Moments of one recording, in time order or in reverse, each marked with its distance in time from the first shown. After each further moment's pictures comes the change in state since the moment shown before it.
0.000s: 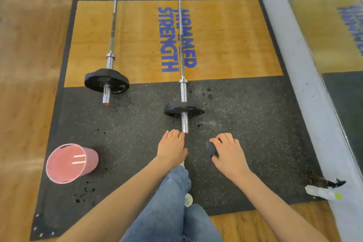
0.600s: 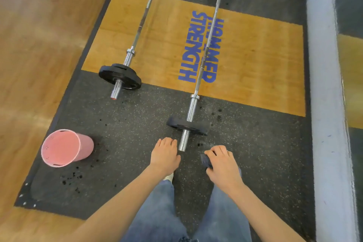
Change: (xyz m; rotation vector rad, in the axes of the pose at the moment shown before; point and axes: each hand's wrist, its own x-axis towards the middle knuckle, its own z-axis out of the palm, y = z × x) left_hand 0.093 0.000 -0.050 -0.165 -0.050 -0.276; right_hand 0.134 0.052 -0.055 -0.067 -0.148 -0.240
